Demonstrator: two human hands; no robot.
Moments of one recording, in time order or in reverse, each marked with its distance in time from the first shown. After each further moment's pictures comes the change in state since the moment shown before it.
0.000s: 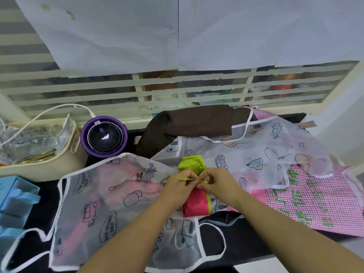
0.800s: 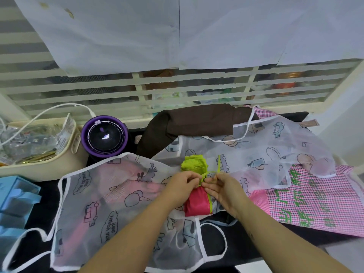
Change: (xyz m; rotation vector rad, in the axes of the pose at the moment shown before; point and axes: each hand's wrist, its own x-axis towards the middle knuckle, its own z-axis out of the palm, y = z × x) left_hand 0.006 0.001 0.000 -0.135 -0.102 -0.139; right_hand -0.011 -0.002 0.011 1.139 0.216 0.526
